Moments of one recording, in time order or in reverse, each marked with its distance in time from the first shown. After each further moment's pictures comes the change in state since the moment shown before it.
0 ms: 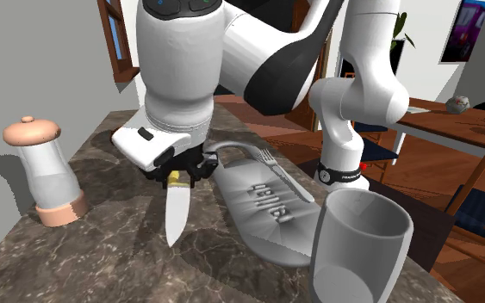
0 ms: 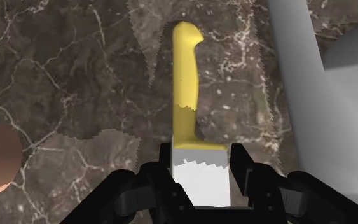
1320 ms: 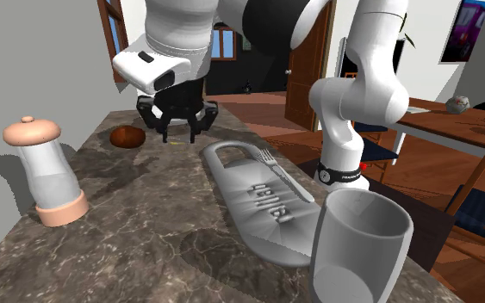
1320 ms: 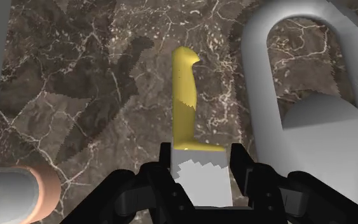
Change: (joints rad) arm -0.021 -0.189 -0.033 0.010 0.039 -0.141 -0.163
